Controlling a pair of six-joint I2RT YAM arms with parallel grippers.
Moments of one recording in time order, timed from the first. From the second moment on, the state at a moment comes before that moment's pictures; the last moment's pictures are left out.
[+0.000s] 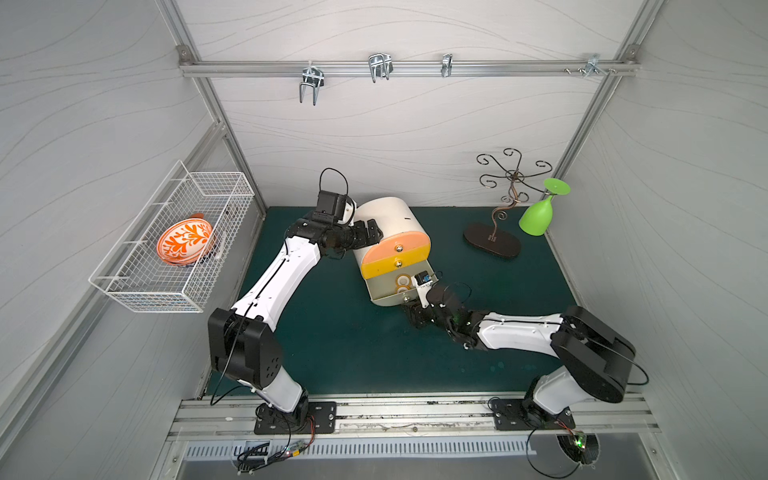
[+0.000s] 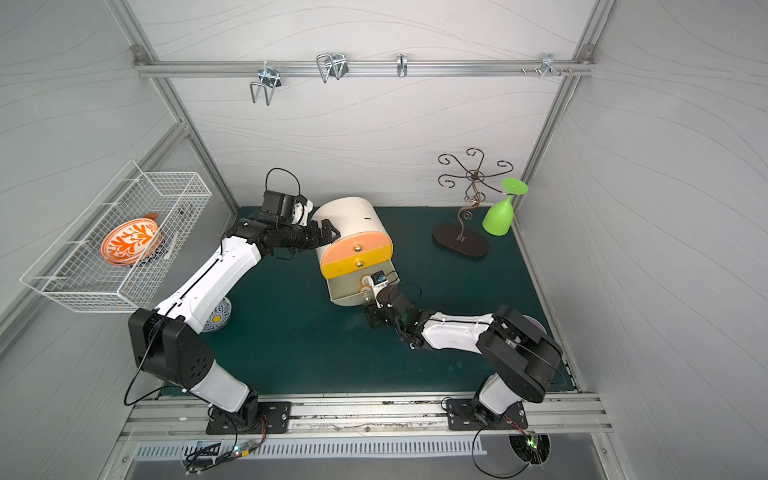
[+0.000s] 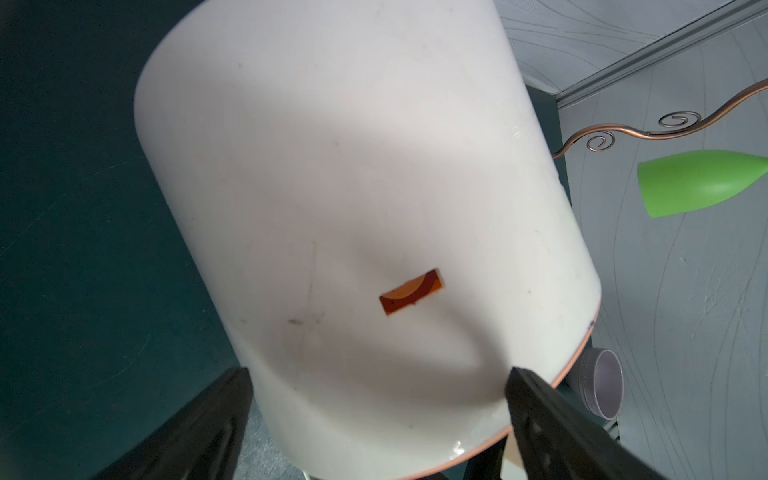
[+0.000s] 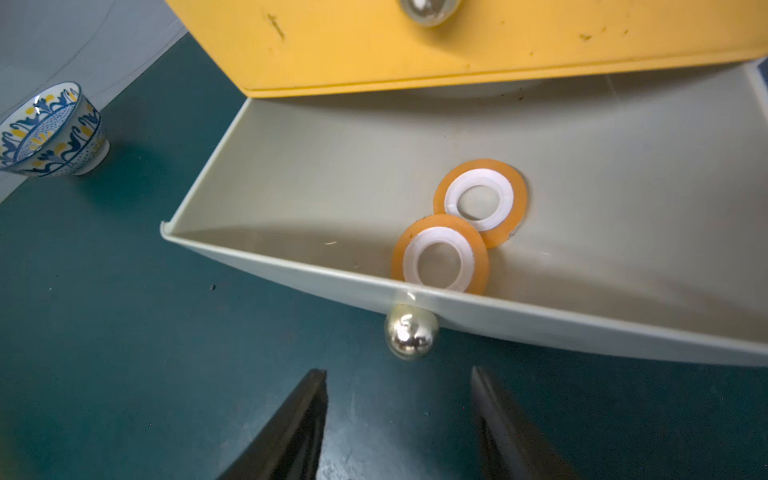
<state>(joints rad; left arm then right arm) -0.28 1.60 1.52 -0.76 0.31 -0.47 0.95 1.56 0.67 0.30 0.13 0.34</state>
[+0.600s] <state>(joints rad) -0.27 1.62 1.54 -0.77 0.36 -0.47 0.95 1.67 0.74 0.33 0.18 0.34</state>
